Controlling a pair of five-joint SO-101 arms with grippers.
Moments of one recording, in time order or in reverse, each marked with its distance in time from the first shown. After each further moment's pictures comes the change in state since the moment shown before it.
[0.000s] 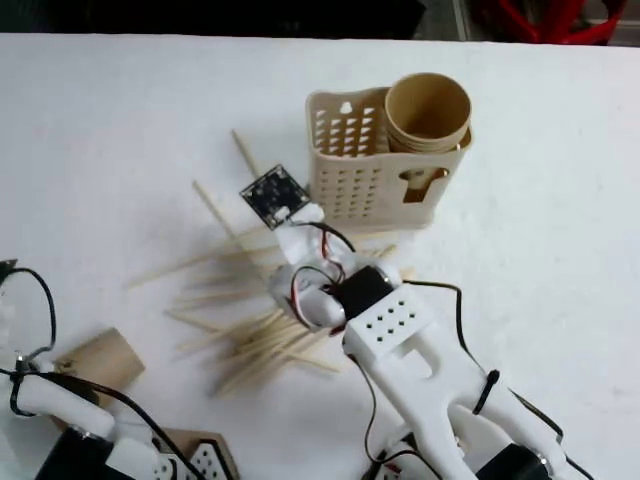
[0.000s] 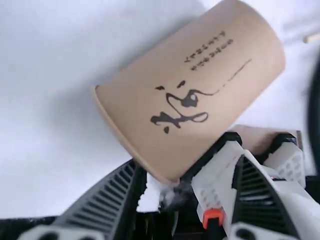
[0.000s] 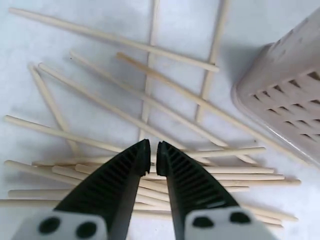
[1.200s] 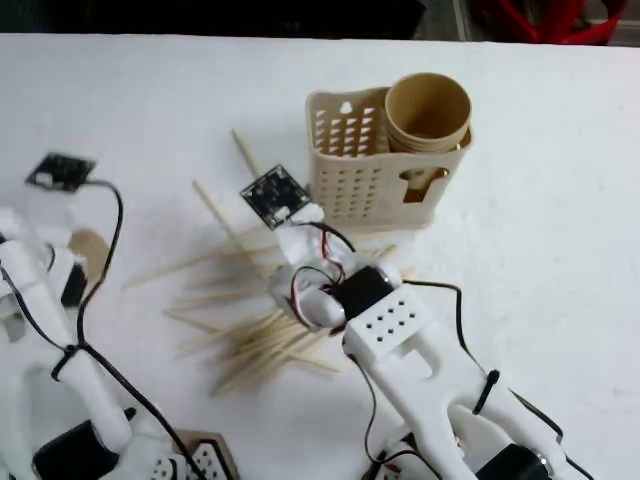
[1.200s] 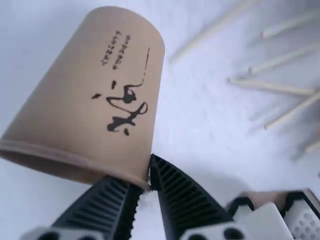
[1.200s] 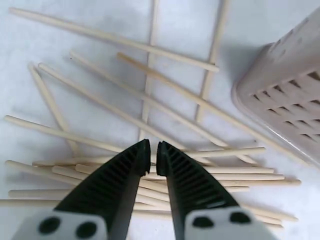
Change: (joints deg) left arm 35.7 0.0 -21.7 1.2 16.4; right arm 0.0 0.0 0.0 0.0 0.0
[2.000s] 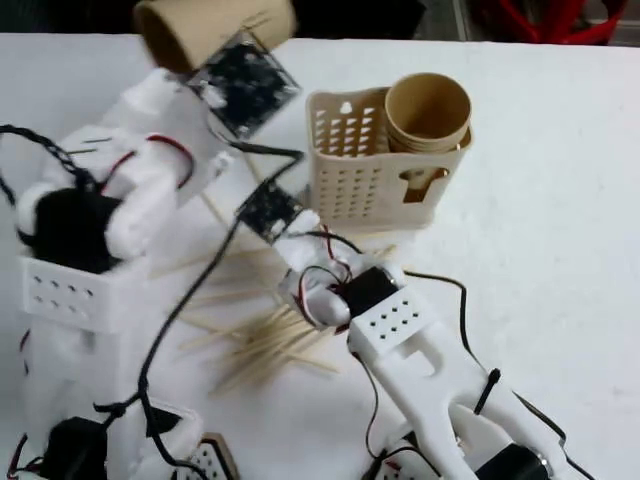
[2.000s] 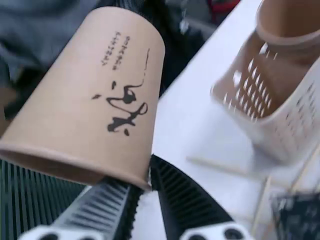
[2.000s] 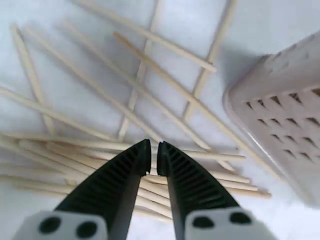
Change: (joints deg) left arm 47.4 0.0 -34.5 -17.6 1.1; right arm 2.2 0.2 3.8 -3.6 16.4
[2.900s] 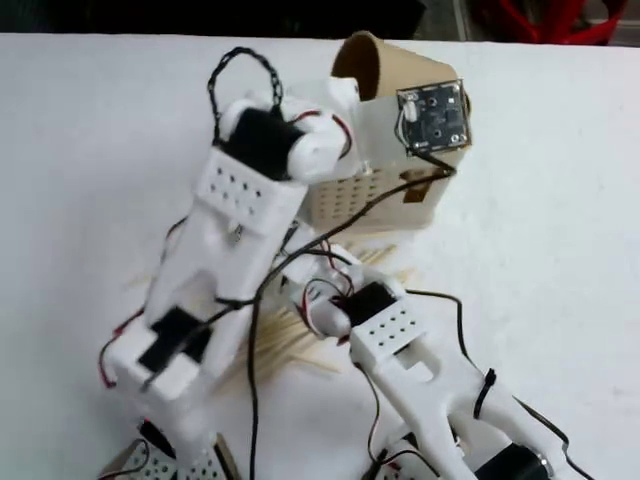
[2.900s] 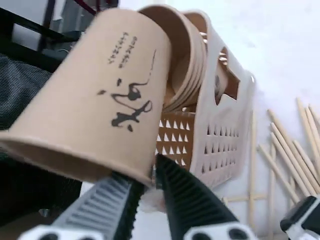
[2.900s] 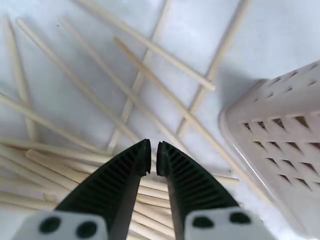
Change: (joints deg) left arm 15.8 40.7 -36.1 14.9 -11.4; right arm 0.0 0.0 7.7 -12.8 3.3
